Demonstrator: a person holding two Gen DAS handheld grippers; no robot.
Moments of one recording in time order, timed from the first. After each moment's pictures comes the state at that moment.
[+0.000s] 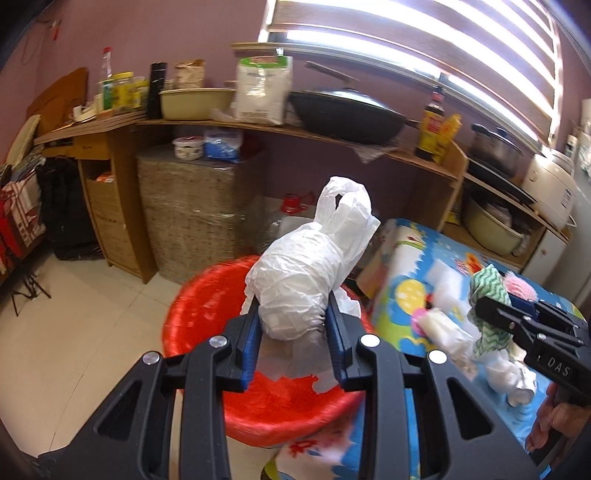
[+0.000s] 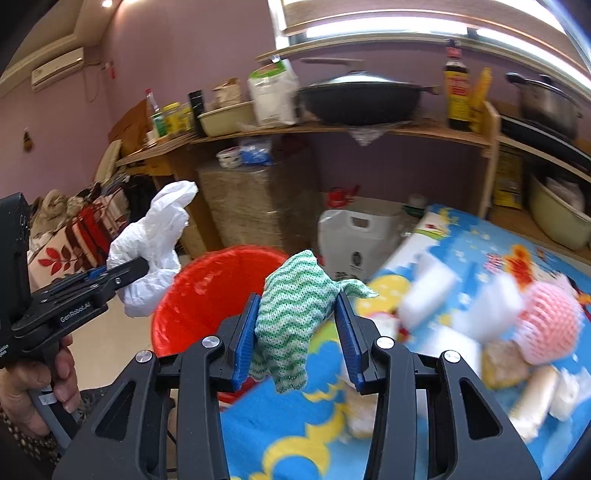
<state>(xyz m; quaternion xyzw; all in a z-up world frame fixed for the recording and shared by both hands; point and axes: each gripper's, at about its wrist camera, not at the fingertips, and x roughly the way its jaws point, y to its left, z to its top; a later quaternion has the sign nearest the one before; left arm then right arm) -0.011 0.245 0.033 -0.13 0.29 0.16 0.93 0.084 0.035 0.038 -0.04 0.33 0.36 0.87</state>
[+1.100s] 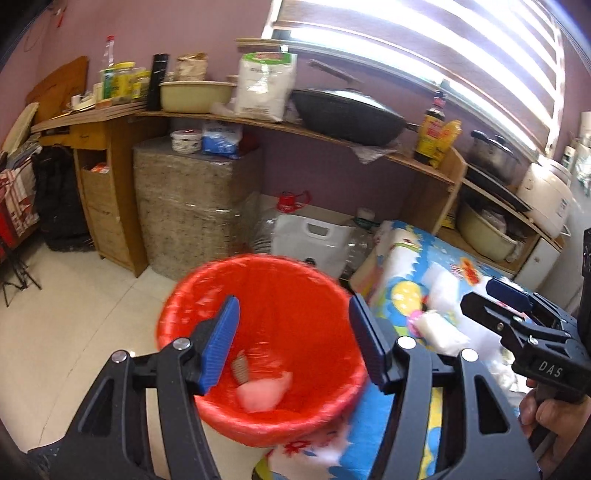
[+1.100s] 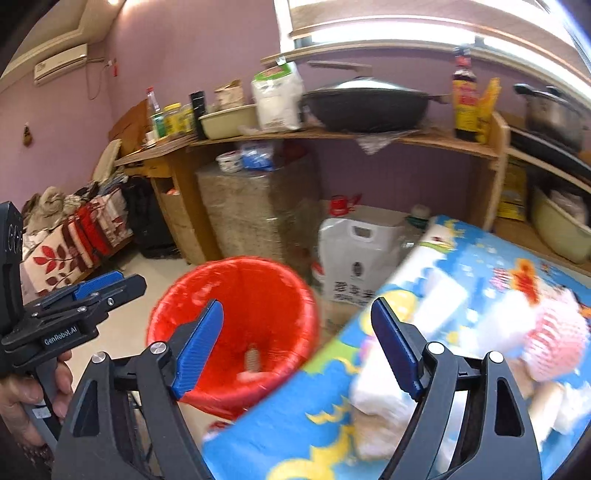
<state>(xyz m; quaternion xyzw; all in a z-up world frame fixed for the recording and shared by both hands) -0.012 0.241 0.026 -0.15 0.29 0.13 0.94 0.088 0.039 0.038 -0.05 0.31 0.34 0.88</state>
